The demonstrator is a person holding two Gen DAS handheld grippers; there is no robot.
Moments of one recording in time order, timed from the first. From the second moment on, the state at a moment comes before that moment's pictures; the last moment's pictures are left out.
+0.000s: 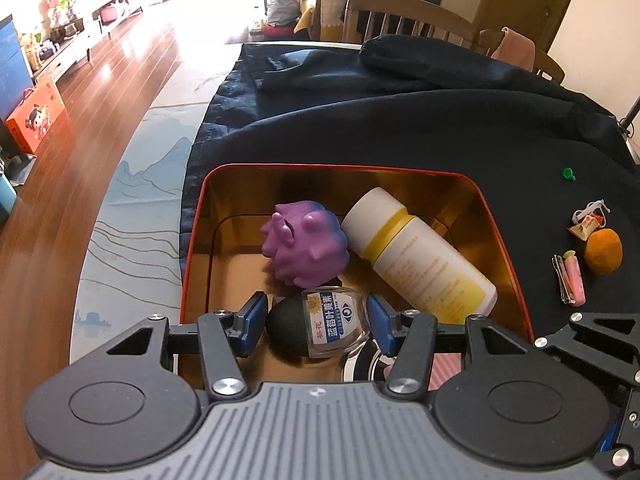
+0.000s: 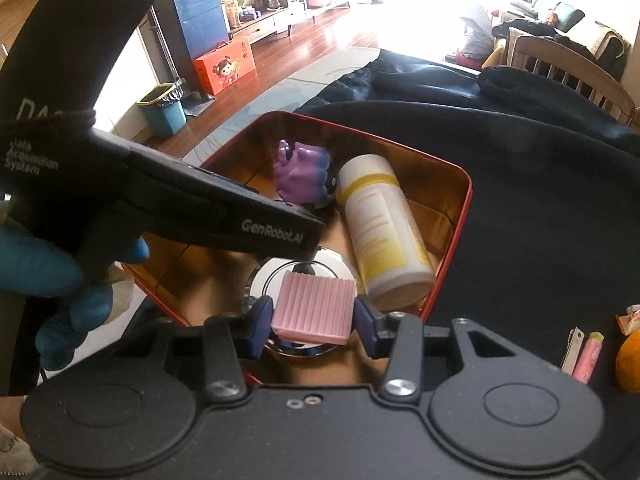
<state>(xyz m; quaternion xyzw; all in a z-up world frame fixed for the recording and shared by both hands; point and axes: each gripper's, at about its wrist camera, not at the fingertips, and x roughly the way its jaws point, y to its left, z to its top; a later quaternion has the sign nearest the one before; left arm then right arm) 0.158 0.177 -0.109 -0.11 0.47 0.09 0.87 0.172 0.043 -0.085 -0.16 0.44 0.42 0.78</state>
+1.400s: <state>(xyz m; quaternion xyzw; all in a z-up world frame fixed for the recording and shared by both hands) 0.129 0.090 -0.047 -0.09 0.41 0.06 0.91 0.163 -0.099 -0.020 -0.06 0.37 0.38 0.84</state>
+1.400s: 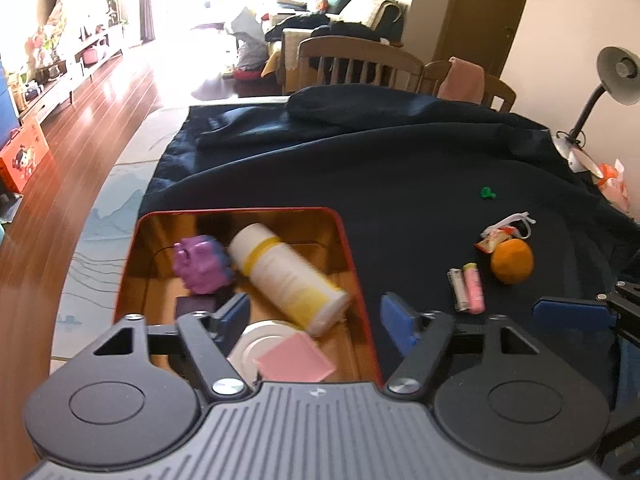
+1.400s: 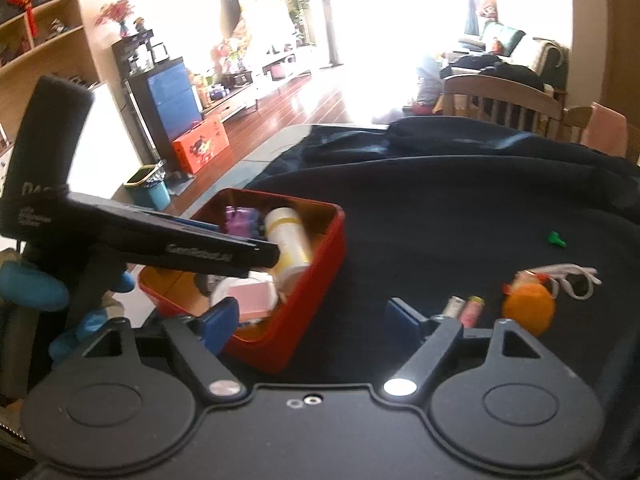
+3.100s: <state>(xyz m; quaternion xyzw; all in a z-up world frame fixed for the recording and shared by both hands) 0.232 -0.042 -0.138 -0.01 0.48 0.08 0.87 0.277 -0.223 -0.072 -0.06 0.42 0.33 0.85</state>
